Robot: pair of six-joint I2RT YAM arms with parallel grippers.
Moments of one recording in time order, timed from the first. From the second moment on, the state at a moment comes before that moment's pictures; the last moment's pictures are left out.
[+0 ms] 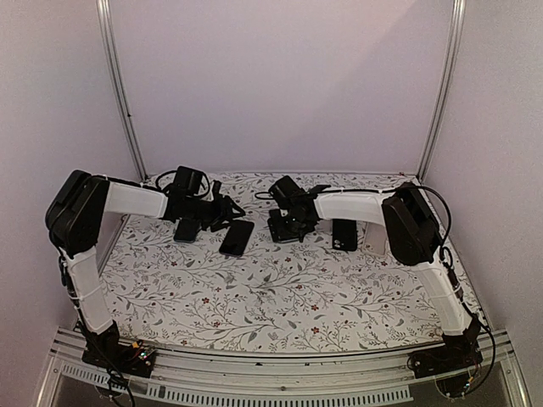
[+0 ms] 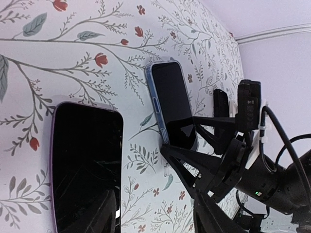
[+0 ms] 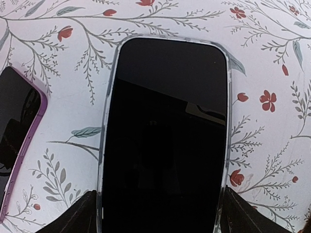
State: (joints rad) left arm -0.41 1.93 1.16 0.05 0.49 -0.73; right arm 0.79 2.45 1.97 -0.56 0.23 0.38
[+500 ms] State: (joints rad) left arm -0.41 1.99 1.21 0.12 0.57 -0.83; right arm 0.79 2.38 1.84 -0.47 0.19 0.38
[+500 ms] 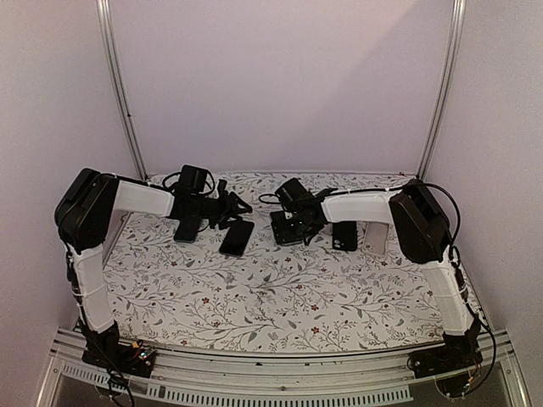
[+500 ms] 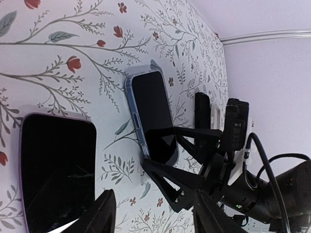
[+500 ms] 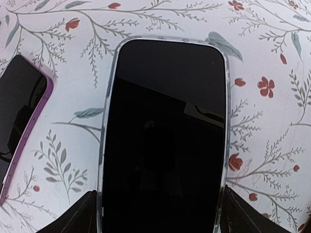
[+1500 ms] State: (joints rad) left arm -0.55 2.30 1.48 0.12 0.55 -0.96; right arm 0.76 2.11 1.37 -0.12 -0.15 0.44
